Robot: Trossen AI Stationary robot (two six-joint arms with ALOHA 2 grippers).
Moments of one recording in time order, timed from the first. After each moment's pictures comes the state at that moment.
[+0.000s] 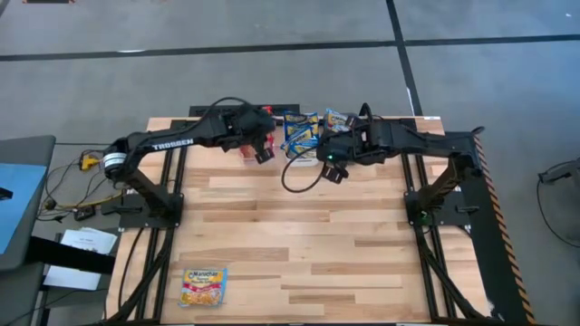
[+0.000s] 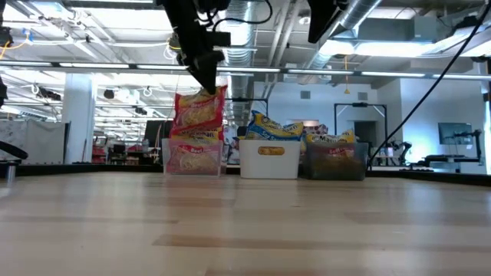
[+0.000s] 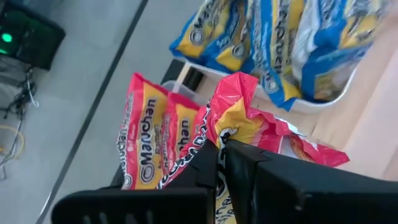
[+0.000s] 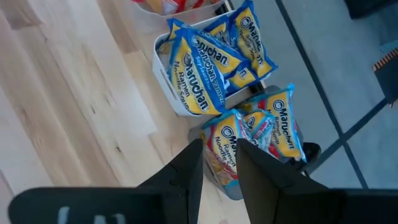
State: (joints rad) left arm 0.35 1.58 1.39 -0.68 -0.49 0.12; right arm -0.04 1.64 1.83 -1.36 0.53 0.25
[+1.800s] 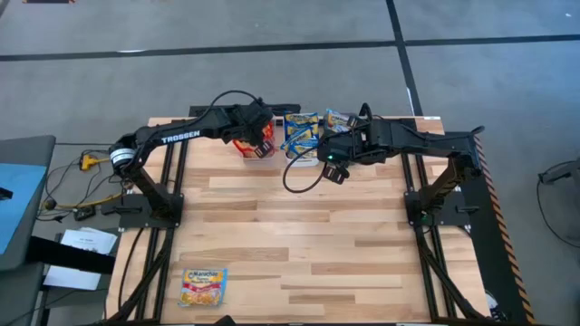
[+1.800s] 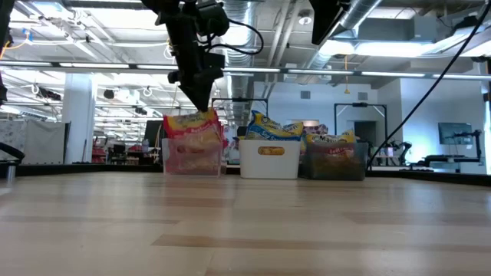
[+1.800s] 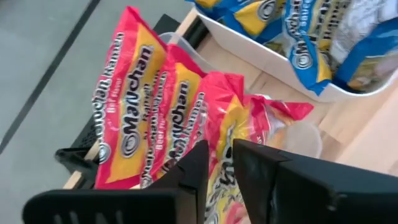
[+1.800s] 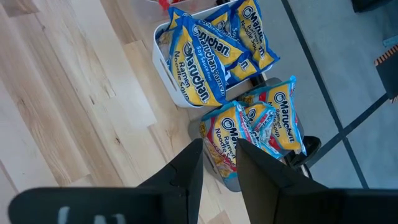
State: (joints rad) left arm 0.47 1.64 1.38 -0.73 -0.38 -0.05; right arm -0.04 1.64 1.83 -1.39 0.52 0.26
